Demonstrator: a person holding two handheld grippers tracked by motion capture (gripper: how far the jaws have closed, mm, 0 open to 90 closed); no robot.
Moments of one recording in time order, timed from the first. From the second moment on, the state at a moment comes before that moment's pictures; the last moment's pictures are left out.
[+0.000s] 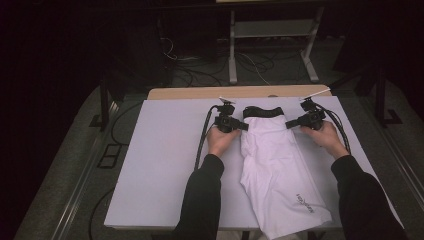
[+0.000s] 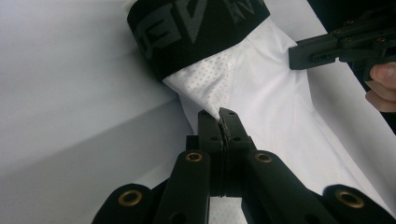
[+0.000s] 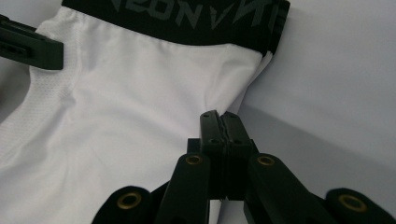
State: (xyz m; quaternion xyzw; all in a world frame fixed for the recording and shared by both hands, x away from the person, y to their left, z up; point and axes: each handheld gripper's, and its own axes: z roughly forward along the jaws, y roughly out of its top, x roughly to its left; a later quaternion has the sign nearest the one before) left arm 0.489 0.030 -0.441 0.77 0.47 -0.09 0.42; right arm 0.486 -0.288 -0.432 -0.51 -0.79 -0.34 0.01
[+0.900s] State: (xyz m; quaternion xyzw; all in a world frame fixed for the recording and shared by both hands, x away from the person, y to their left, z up) left arm 0.462 0.030 -0.426 0.78 0.43 -0.09 0.46; right arm 0.456 -0.306 -0.416 -0.50 -0.77 -0.40 0.00
